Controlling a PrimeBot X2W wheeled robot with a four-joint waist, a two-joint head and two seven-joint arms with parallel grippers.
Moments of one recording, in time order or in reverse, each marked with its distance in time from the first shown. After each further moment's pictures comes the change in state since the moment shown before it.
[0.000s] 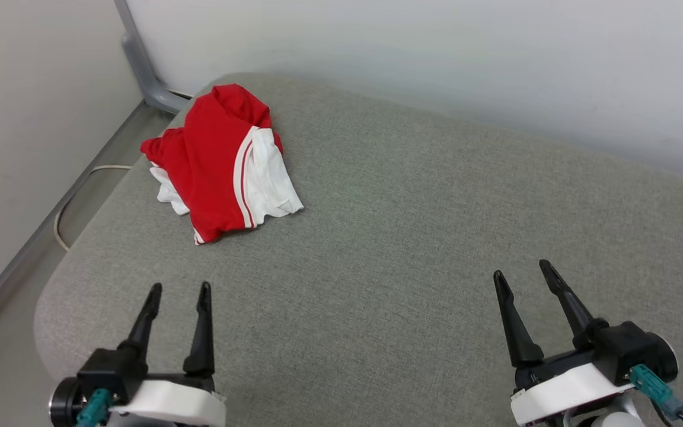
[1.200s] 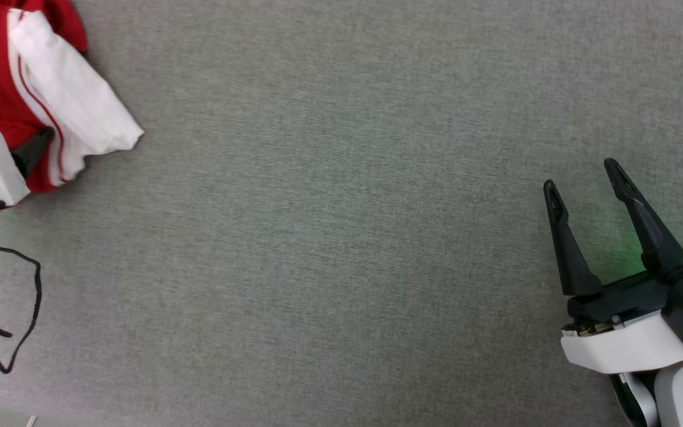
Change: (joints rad) left arm -0.844 0.596 -0.203 0.529 -0.633 -0.054 0.891; right arm -0.113 -0.124 -0.025 -0.307 -0.071 0.000 0.069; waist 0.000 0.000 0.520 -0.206
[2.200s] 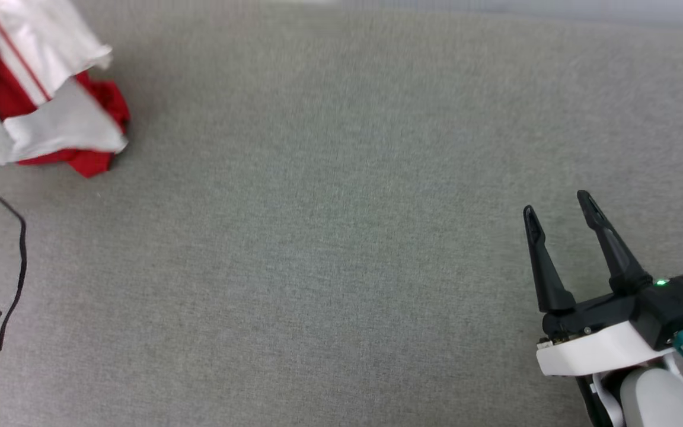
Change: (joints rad) left arm -0.056 0.045 -0.070 -0.039 0.011 0.062 -0.368; right arm 0.009 0.076 -0.008 0.155 0.016 0.000 -0.055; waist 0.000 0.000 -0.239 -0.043
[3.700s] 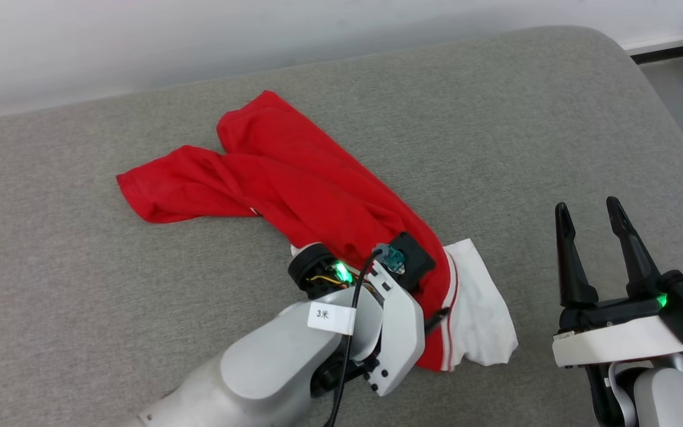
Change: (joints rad) left arm 0.098 -0.472 -0.802 -0.160 0.034 -0.060 0.077; right arm -0.001 0.047 -0.094 0.070 0.096 0.000 -0.014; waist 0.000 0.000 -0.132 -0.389
